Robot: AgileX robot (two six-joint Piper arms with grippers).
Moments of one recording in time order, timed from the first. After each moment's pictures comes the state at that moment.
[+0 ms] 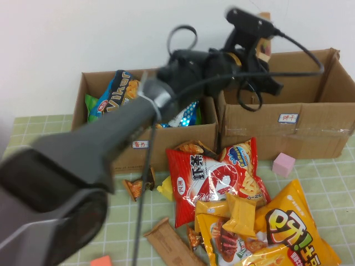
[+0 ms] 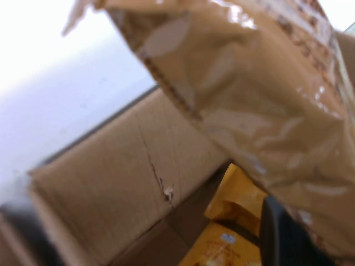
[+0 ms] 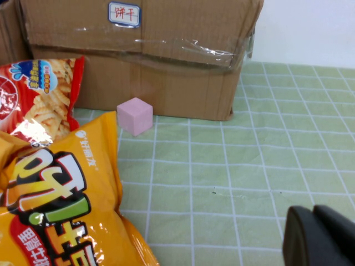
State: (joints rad) right arm 0.11 -0.01 0.02 -0.18 0.42 0.11; left arm -0.62 2.30 -2.13 -0.22 0.35 0.21
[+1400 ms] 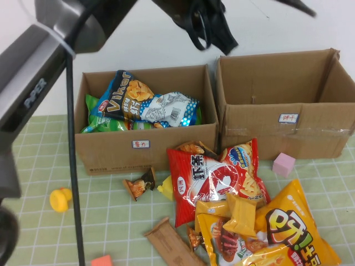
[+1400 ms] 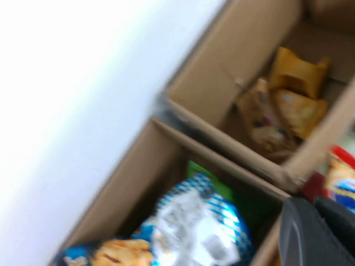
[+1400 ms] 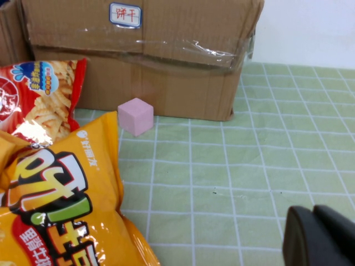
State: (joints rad) right arm 0.11 -0.01 0.02 -0.18 0.42 0.11; left arm -0.62 1.98 -2.30 0.10 1.10 0.33
